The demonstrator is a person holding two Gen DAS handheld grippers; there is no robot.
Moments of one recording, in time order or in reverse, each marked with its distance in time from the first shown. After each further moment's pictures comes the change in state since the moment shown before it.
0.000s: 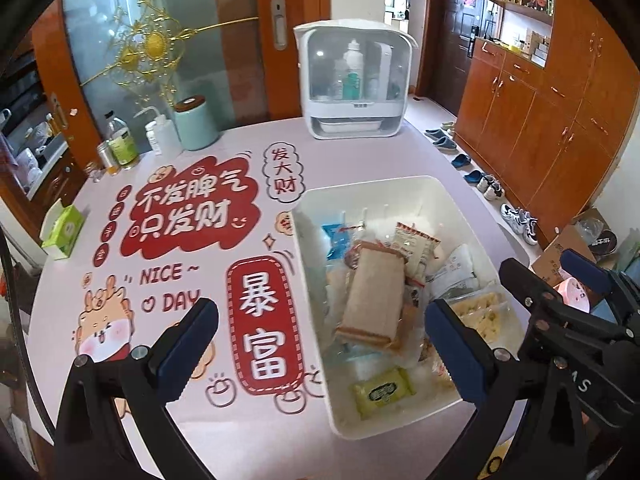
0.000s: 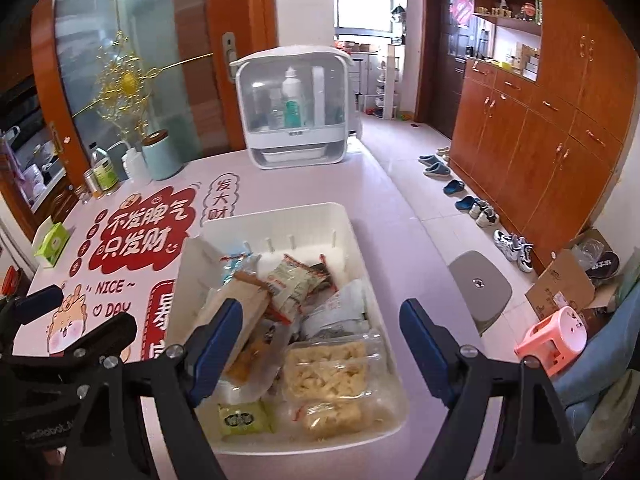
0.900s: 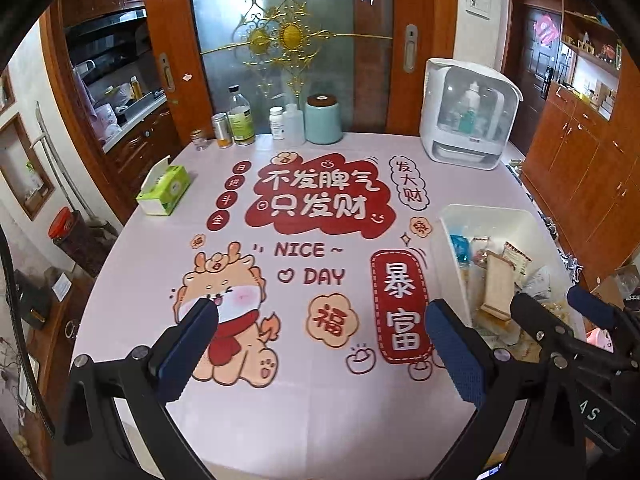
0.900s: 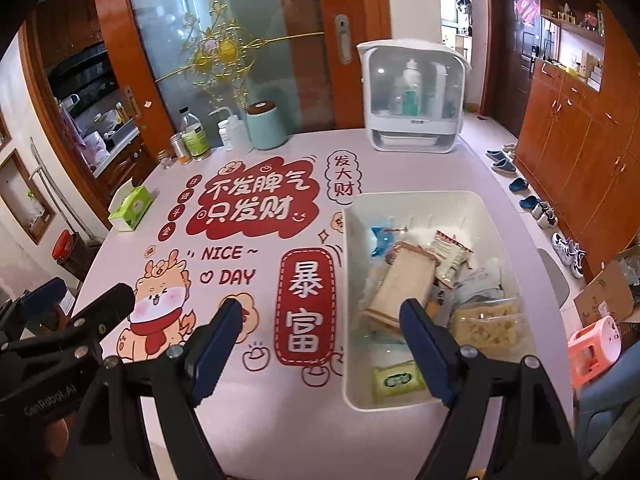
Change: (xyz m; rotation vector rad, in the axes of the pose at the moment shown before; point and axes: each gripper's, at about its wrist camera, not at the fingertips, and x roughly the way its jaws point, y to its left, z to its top) left arm -0.085 0.171 -0.039 -0.193 -0.038 0.187; right arm -0.049 0.159 -0.014 -0.086 0.072 0.195
